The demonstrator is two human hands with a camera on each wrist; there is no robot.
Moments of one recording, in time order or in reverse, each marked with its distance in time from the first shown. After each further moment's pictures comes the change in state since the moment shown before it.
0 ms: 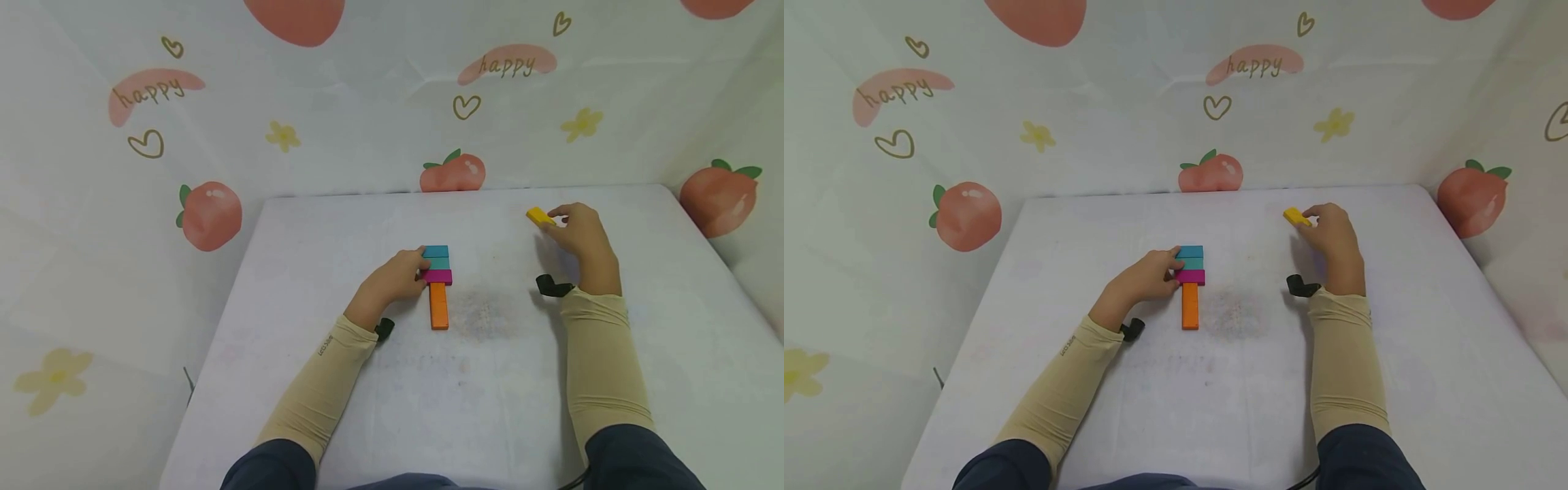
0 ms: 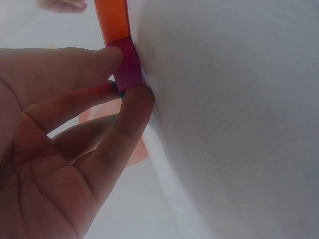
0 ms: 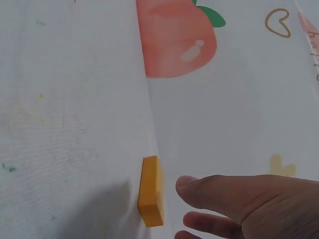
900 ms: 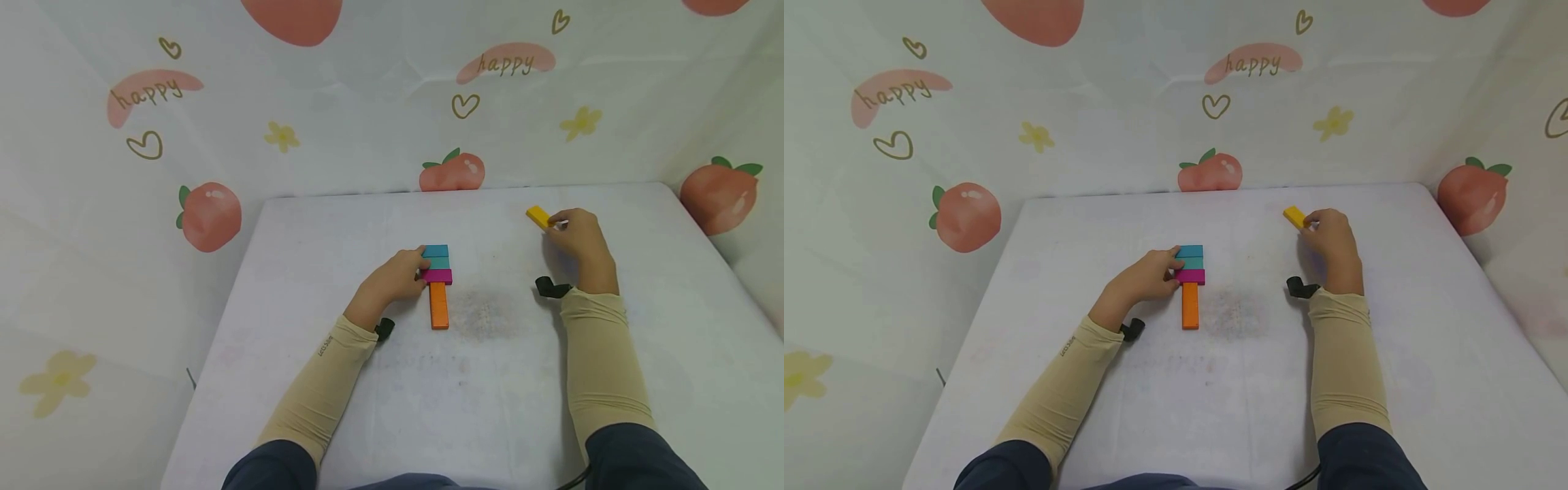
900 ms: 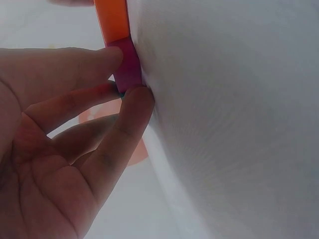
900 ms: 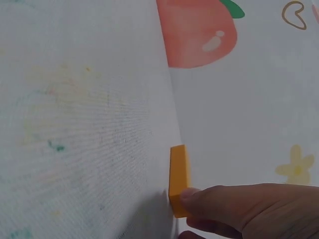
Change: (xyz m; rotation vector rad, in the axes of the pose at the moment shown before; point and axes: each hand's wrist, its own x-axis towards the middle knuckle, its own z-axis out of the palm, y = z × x) left_hand -0.002 0.000 0.000 -0.024 0.004 -0.008; right_hand 0.005 0.018 0.012 0.047 0.014 0.047
